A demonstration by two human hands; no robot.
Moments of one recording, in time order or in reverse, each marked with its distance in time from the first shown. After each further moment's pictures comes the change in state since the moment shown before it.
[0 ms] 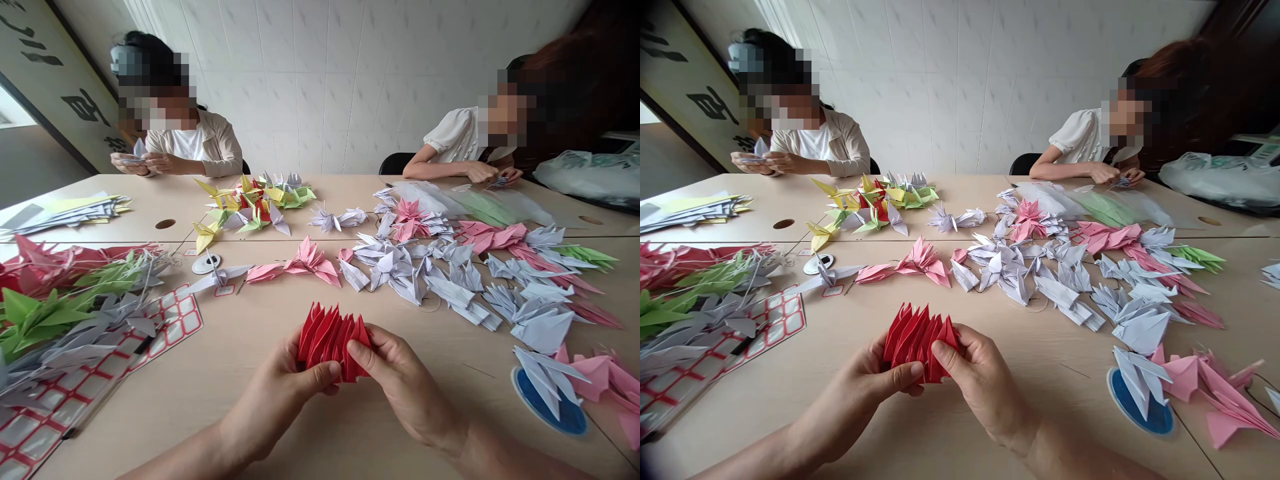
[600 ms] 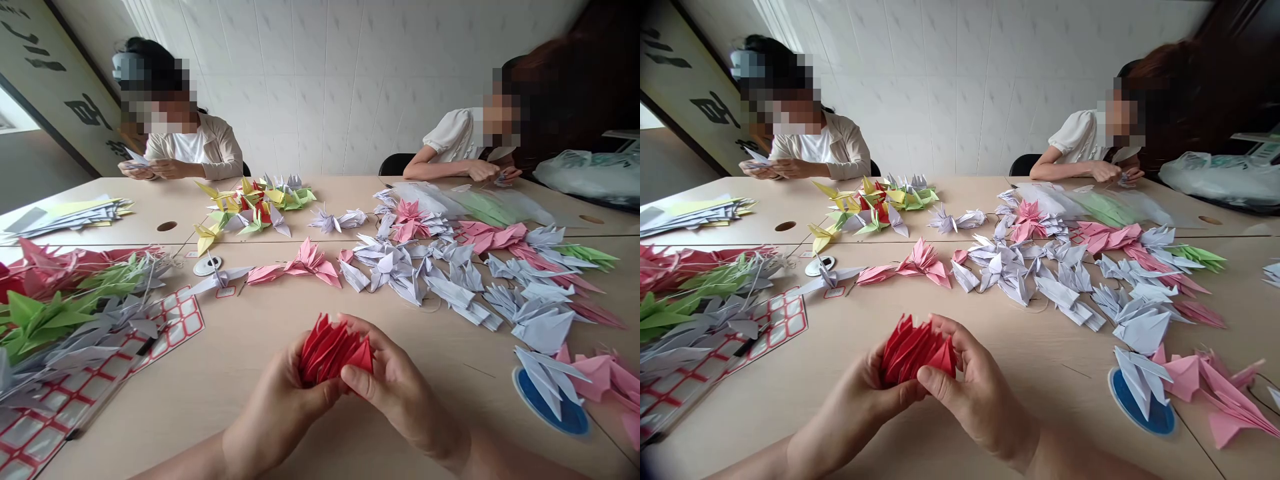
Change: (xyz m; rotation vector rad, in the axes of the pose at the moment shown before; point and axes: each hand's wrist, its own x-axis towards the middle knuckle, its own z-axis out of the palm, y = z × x) left_hand -0.003 -0.006 0.005 0.016 -0.055 0.094; right_hand -0.009 -0.002 0.002 -0.073 -0.014 0.005
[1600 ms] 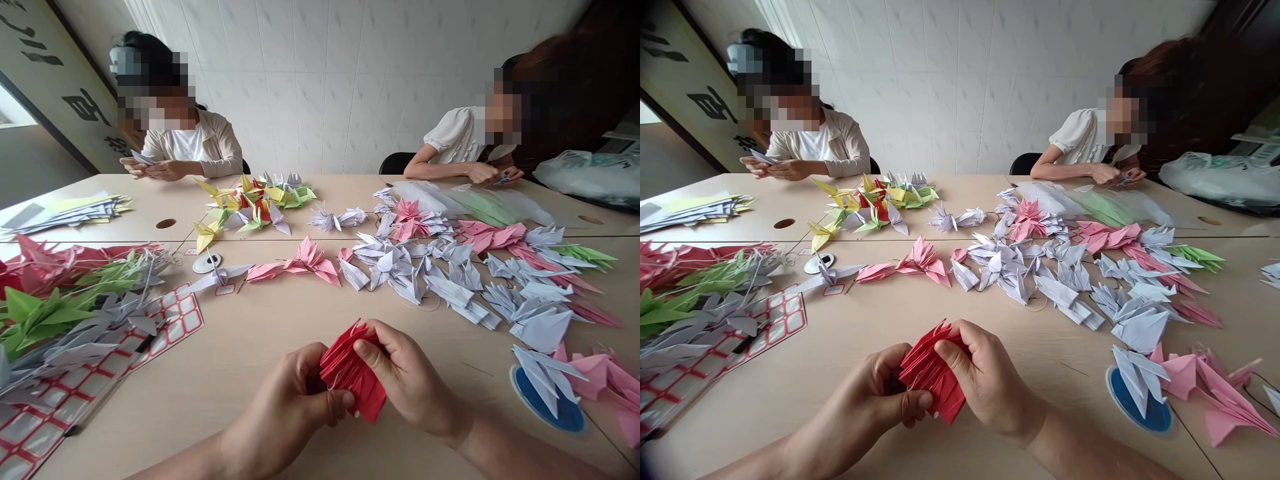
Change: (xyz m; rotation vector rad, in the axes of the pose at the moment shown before) left_hand -0.006 0.000 0.002 0.055 -0.069 -0.115; right_hand 0.006 -0.006 -0.015 -0.378 0.021 -0.147
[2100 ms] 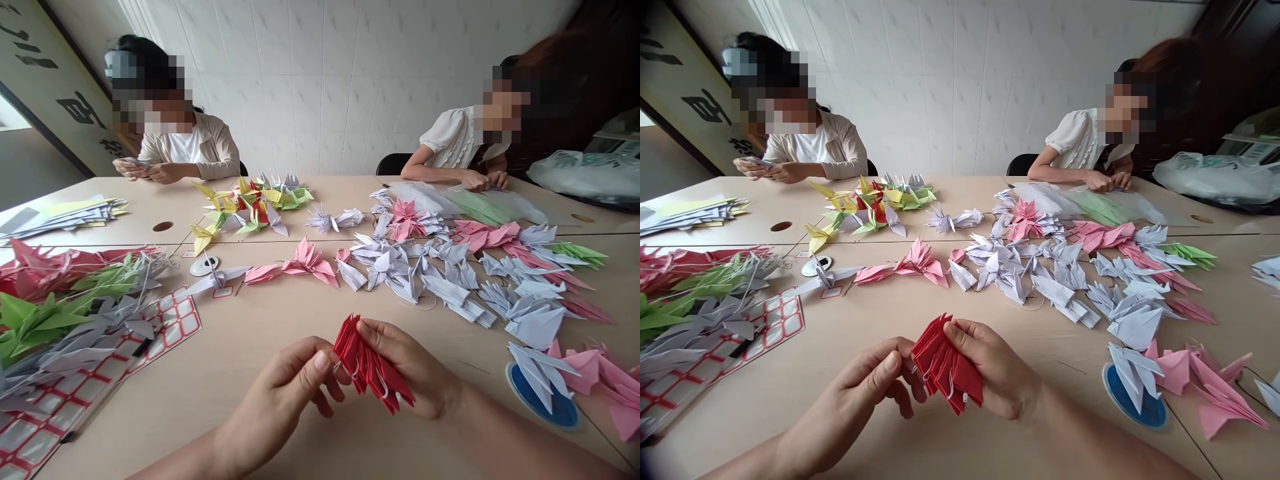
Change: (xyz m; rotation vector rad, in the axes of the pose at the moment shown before) left_hand -0.002 0.013 -0.007 0.073 -0.029 0.098; right_hand 0.010 0.000 -0.005 0.755 -0.172 0.398
